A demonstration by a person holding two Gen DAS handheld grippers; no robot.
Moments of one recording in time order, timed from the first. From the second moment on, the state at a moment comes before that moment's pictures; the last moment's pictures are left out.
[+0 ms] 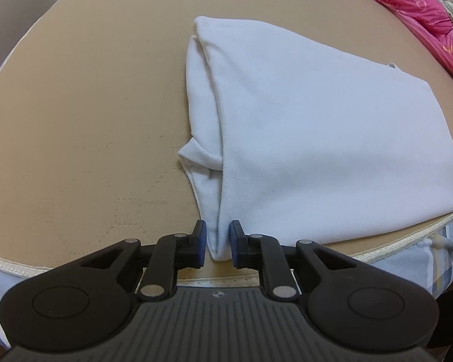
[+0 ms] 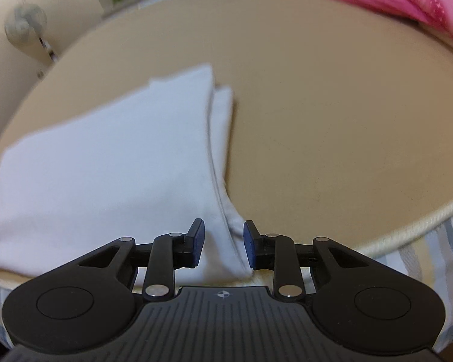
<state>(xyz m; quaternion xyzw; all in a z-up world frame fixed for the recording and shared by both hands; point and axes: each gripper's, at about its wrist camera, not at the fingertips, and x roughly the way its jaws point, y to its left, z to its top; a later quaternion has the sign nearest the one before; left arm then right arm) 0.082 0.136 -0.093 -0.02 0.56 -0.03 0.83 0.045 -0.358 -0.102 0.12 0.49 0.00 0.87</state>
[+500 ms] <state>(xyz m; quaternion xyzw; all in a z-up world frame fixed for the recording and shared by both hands) 0.069 0.144 -0.080 -0.01 0.56 -0.01 0.83 0.042 -0.361 -0.104 0.09 0.48 -0.02 0.87</state>
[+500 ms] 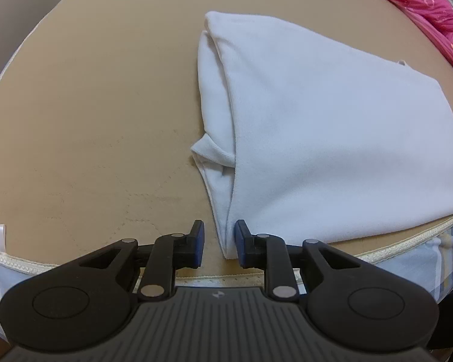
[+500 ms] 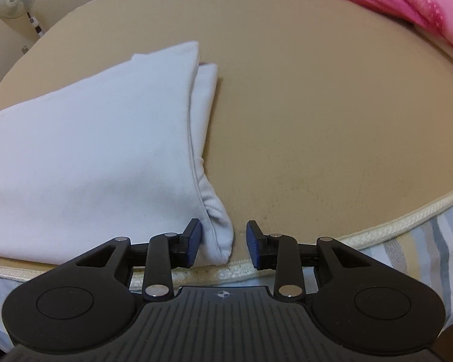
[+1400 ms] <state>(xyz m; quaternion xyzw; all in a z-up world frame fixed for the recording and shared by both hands) 0.015 0.240 -0.007 -0.16 0.45 0.07 0.88 -0.033 -0.161 -0.029 0.04 0.30 0.13 0.94</state>
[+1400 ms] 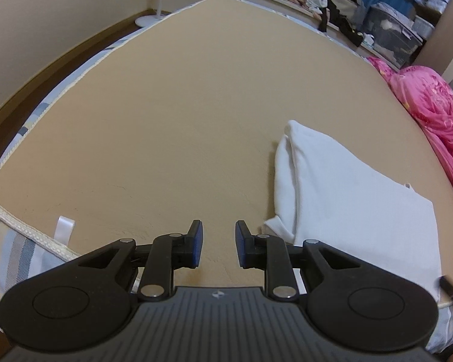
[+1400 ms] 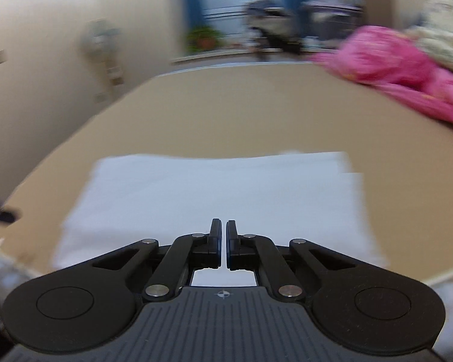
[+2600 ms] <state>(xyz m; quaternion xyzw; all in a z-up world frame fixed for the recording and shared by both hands) 0.046 0.264 -0.028 -0.18 0.48 0.09 0.86 0.045 -0.093 0.027 0.10 0.28 0.27 0.92</state>
